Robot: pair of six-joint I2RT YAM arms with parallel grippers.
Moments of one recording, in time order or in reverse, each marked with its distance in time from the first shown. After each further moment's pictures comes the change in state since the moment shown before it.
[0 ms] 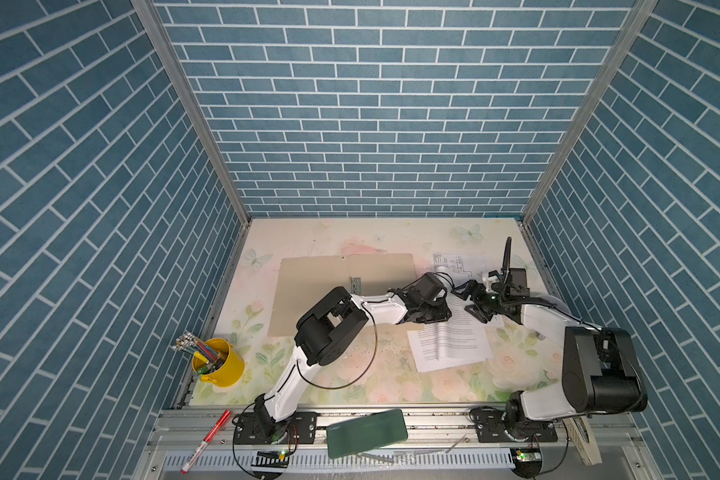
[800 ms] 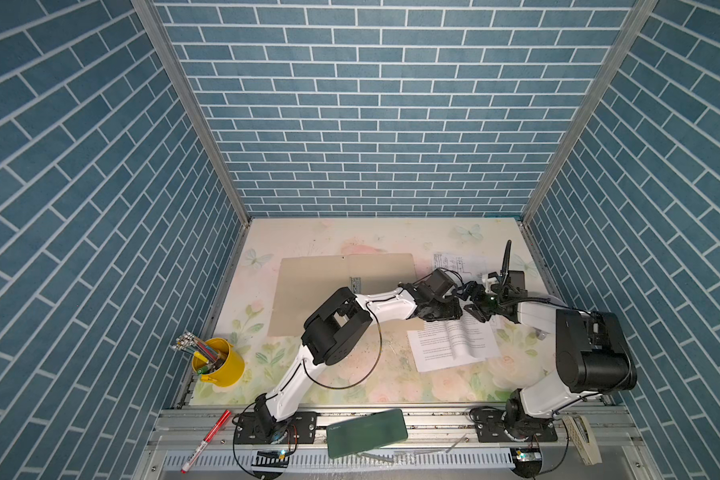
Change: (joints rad) left arm -0.026 0.063 0.185 -0.180 -0.011 0.045; right arm -0.016 0.144 -0.036 0.185 -0.033 0.036
